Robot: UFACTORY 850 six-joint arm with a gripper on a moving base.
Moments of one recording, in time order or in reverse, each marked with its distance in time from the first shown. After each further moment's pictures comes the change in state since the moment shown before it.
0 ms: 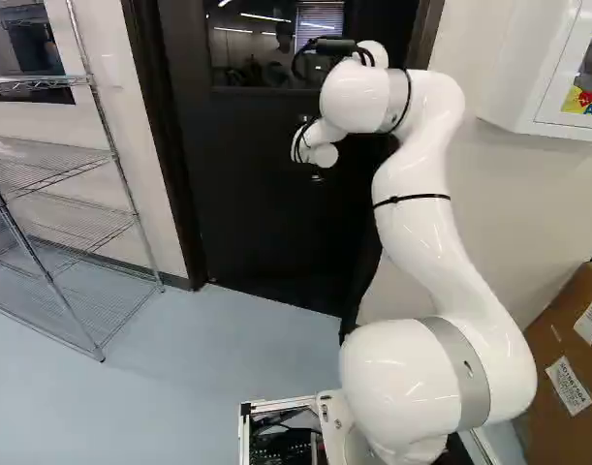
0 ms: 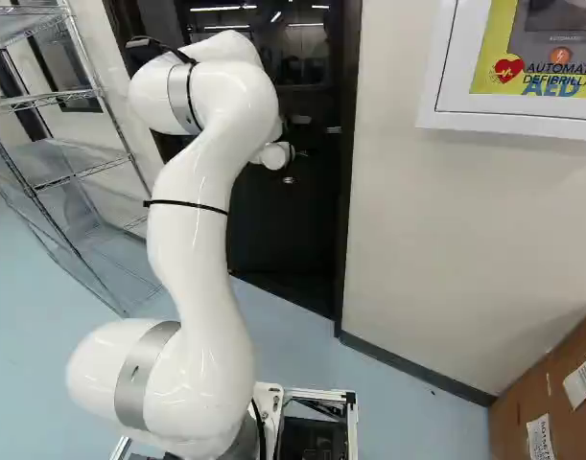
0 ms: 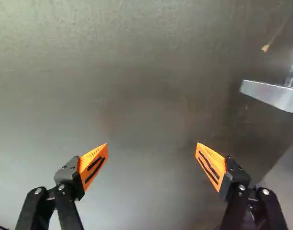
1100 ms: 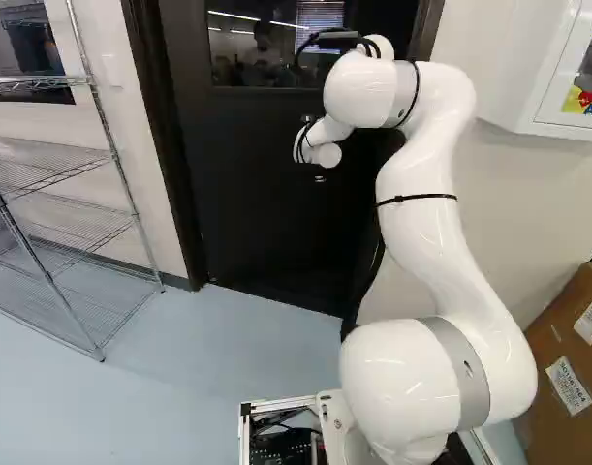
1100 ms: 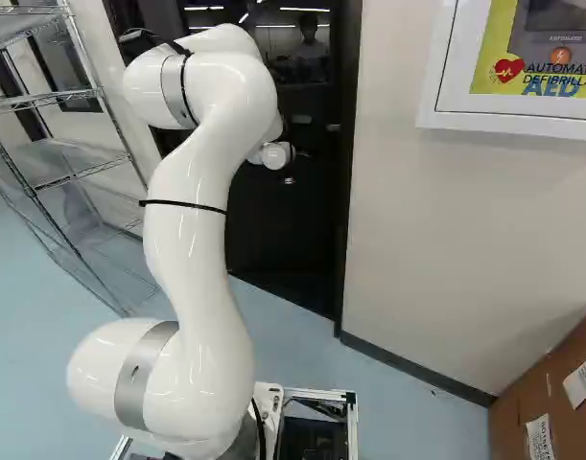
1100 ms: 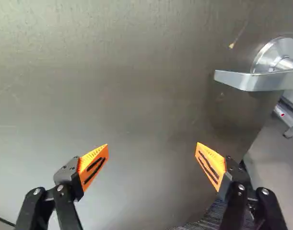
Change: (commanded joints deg) arm -1.3 4.6 6.4 -0.1 0.0 0.0
